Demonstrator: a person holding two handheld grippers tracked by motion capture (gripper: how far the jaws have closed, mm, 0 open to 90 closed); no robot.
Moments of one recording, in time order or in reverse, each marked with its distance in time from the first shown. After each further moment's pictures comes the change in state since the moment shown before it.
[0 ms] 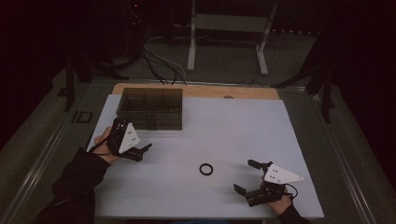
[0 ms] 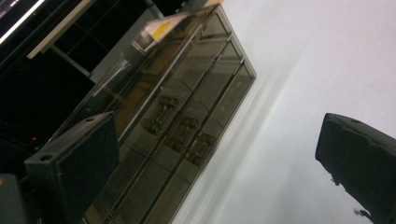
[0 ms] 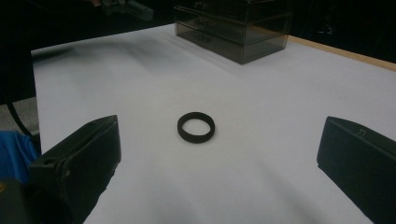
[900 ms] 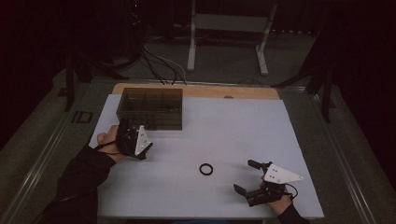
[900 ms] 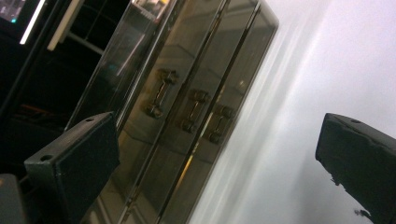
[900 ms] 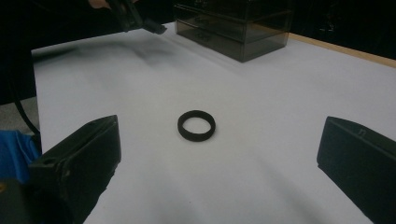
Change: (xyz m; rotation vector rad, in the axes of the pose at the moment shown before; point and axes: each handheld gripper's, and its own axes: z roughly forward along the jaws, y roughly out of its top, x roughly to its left) left arm -0.012 -0.001 0.028 0.165 0.089 0.184; right arm -0.001 -0.001 0.000 0.006 0.003 0.007
